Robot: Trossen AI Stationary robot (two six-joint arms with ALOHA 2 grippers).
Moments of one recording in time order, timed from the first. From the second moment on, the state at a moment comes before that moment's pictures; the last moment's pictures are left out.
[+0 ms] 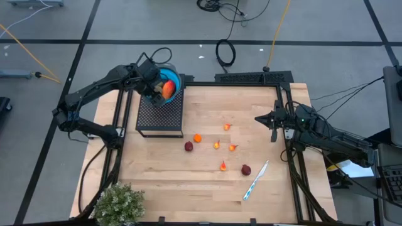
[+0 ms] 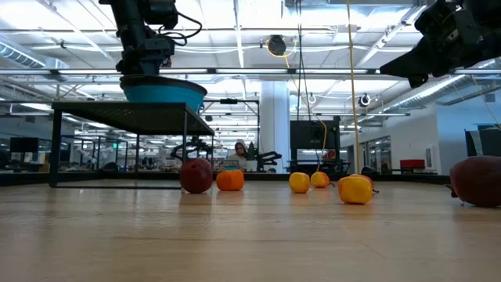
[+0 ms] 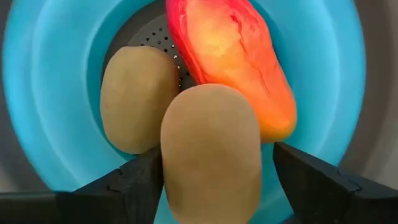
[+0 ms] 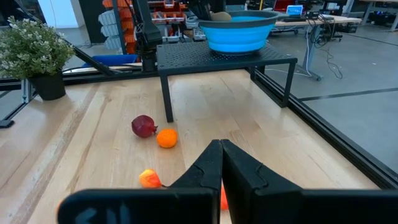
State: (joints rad) left arm 0.66 1.34 1.30 -1.12 -0.05 -0.05; right arm -0.41 0.22 0.30 -0.24 -0.23 -0.01
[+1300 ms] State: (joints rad) left arm -0.21 1.34 1.56 -0.84 -0.37 -0.78; right arm -0.41 0.22 0.30 -0.34 -0.24 -0.01
